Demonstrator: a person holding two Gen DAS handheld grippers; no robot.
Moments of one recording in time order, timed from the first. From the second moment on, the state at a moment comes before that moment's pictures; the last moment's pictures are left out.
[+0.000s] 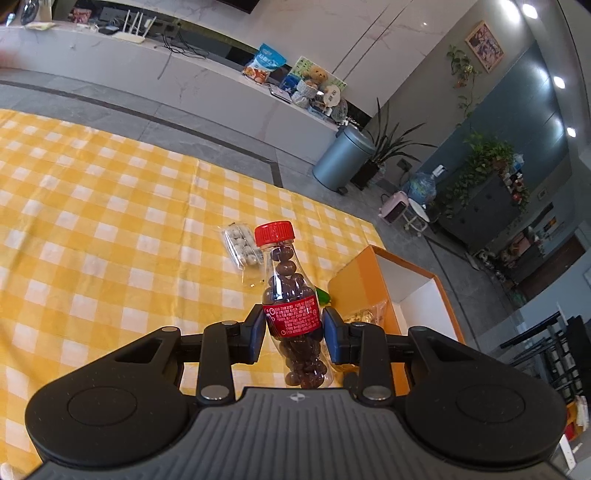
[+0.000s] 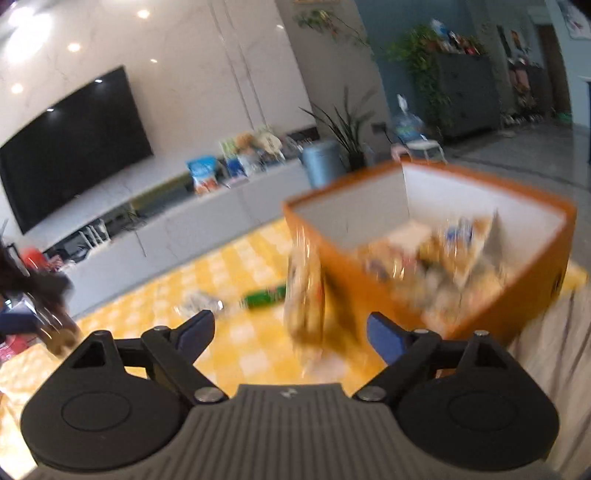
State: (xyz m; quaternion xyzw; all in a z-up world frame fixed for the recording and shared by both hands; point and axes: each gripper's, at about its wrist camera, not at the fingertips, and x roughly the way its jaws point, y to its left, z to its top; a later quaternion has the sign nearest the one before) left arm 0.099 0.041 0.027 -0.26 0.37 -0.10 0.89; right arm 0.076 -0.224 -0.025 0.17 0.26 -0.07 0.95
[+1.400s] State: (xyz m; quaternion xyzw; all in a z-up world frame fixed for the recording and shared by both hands) left arm 0.091 0.041 0.022 -0.28 0.39 -0.12 0.87; right arm 0.123 -0.205 -0.047 0.25 0.24 -0.14 0.93
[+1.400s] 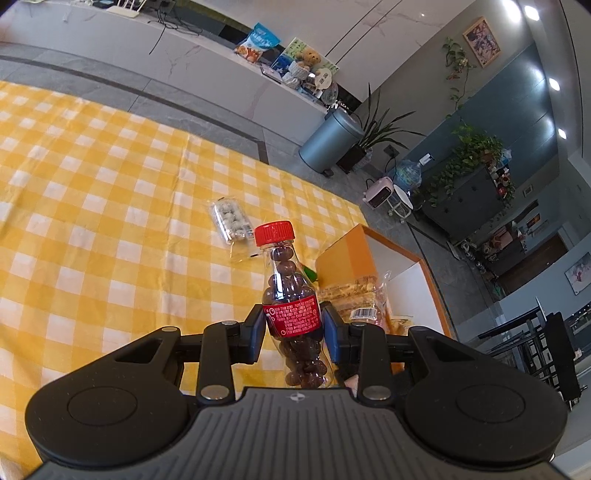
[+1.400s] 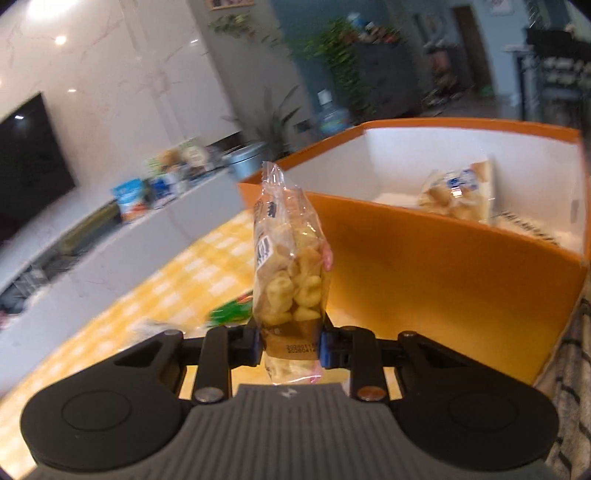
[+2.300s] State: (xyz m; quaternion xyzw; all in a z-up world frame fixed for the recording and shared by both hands) left arm 0.190 -0.111 0.037 -0.14 0.42 -0.14 0.89; right arm 0.242 -0.409 0.034 0.18 0.36 0.01 0.92
